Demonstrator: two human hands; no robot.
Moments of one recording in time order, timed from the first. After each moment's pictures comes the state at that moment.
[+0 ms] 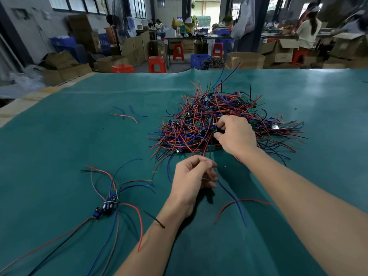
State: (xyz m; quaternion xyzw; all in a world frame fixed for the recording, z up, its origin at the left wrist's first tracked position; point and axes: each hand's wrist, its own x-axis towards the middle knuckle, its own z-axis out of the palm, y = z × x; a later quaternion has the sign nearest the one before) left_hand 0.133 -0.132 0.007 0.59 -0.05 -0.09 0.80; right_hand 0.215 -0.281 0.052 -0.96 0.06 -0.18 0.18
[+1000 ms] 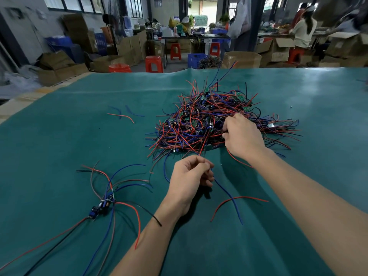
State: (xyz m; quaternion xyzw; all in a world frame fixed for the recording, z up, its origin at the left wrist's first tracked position) left_hand 0.132 -0.135 0.008 0.62 -0.05 -0.09 0.78; right_hand 0.202 -0.301 0.051 -0.98 0.03 -0.17 0.06
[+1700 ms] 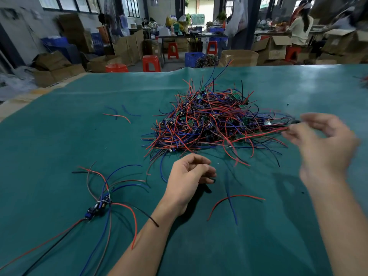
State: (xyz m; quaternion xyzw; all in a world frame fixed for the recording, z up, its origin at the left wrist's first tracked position) left_hand 0.133 -0.135 0.002 0.62 -0.07 -0.10 0.78; right_hand 0.113 -0.374 0.059 -0.61 0.14 -0.45 0.63
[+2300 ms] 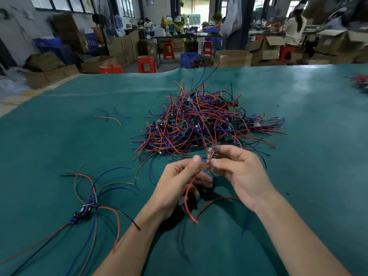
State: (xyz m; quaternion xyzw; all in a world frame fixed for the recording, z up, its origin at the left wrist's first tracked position) left_hand 0.125 -0.134 0.010 0.62 -0.15 -0.17 0.76; right_hand 0.107 -0.302 0.022 -0.59 0.02 -0.06 0.80
